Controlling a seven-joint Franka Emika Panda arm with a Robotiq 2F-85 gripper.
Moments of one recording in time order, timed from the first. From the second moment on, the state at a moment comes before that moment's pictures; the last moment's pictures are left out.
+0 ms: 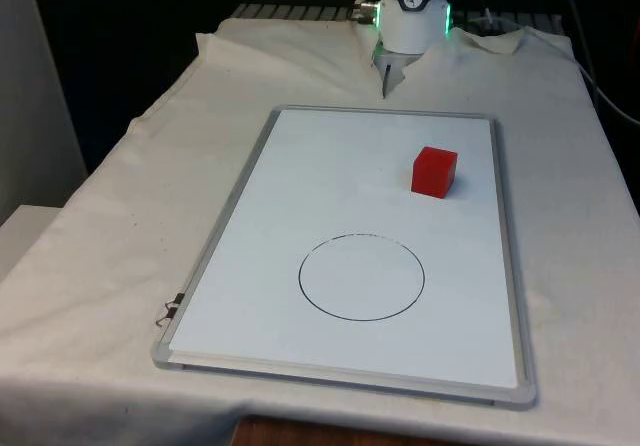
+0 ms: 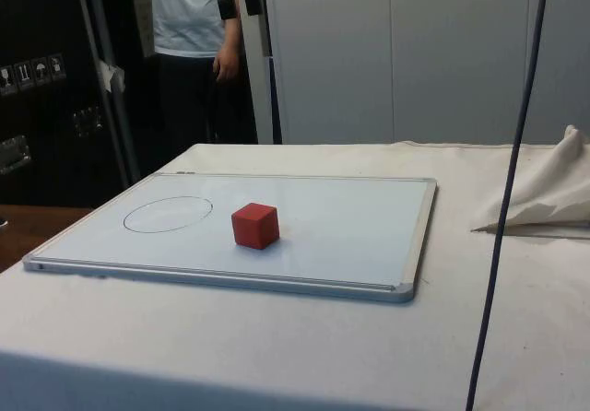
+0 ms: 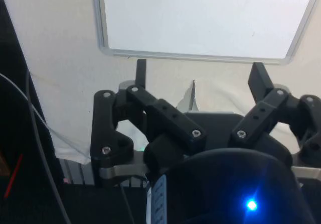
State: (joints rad) arm 0.11 0.05 -0.12 -1.84 0.03 1.81 -0.03
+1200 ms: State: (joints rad) arm 0.11 0.04 -0.09 -1.91 0.04 1.88 0.09
